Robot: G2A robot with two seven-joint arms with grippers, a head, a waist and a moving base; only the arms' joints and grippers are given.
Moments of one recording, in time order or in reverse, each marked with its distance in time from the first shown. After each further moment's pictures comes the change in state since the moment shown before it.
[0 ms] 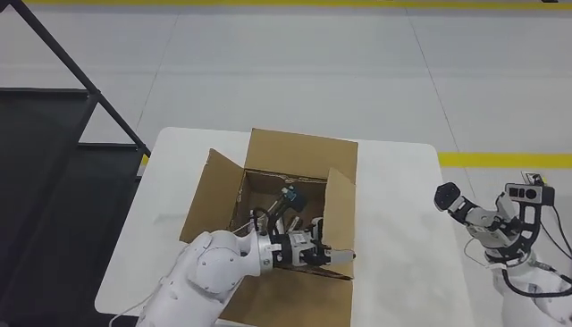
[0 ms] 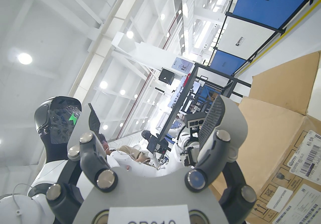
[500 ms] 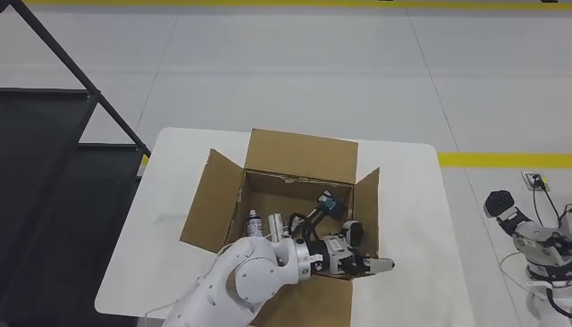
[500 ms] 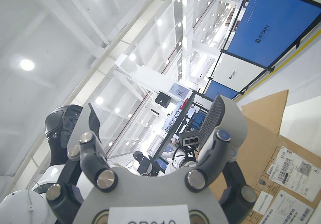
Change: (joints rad) left arm -0.093 -0.068 0.210 0.057 0.128 0.069 0.191; right arm -0.110 0.013 0.156 -0.016 0.090 -0.072 -0.035
